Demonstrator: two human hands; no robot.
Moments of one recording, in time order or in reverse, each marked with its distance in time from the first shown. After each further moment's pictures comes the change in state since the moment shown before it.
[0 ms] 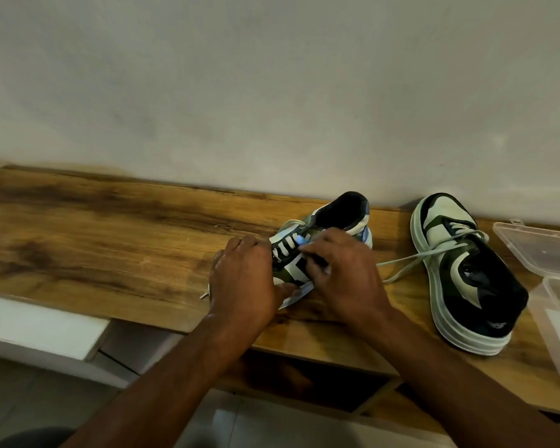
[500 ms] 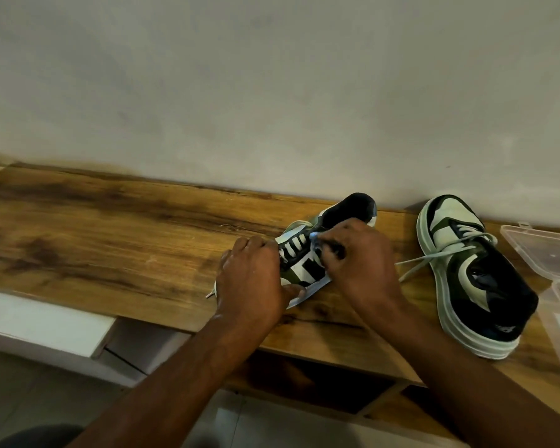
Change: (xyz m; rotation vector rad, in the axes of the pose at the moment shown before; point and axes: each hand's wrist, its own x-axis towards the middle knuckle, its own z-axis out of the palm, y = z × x) left_hand -0.002 0.017 0.004 0.008 -0.005 0.028; right_hand 0.007 0.013 -0.022 -0.032 0.069 0.107
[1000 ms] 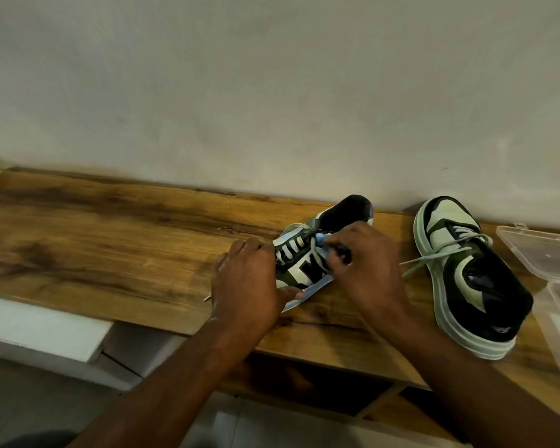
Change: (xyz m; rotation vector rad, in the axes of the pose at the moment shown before) left_hand 0.001 -0.003 0.001 -0.014 -0.002 0.002; right_hand -0.006 0.011 -0.005 0.028 -0.003 0.035
